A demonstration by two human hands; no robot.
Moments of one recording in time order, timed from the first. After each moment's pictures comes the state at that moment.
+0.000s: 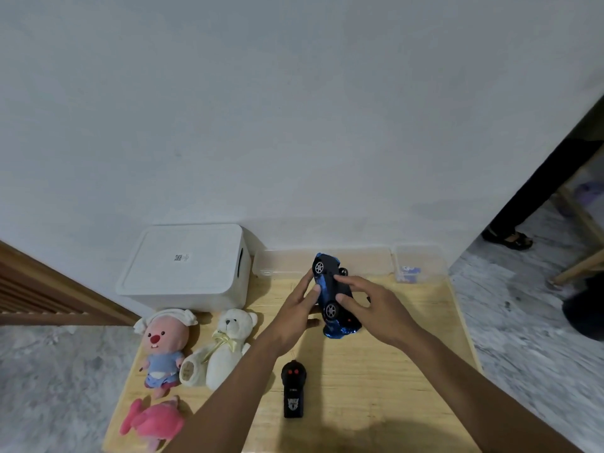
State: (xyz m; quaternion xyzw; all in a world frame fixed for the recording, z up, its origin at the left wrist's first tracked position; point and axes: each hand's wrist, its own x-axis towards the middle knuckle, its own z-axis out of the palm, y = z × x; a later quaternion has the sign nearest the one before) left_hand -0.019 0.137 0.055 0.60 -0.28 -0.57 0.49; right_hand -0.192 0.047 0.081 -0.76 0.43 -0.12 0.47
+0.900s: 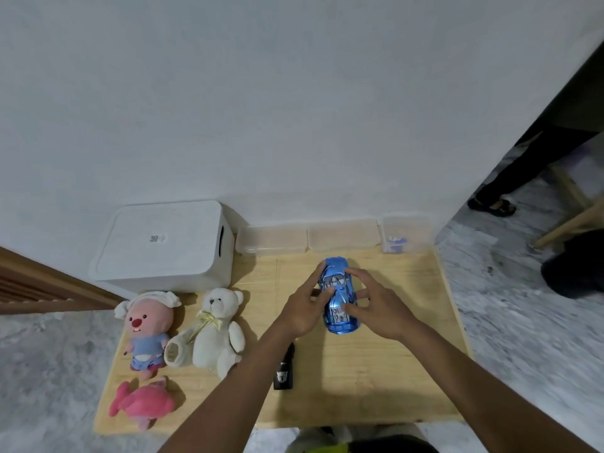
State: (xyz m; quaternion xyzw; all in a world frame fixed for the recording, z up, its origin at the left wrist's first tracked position) left_hand -0.053 0.132 0.003 0.68 -0.38 -0.52 0.36; right_hand -0.230 0.058 0.042 -0.73 0.49 -0.02 0.48
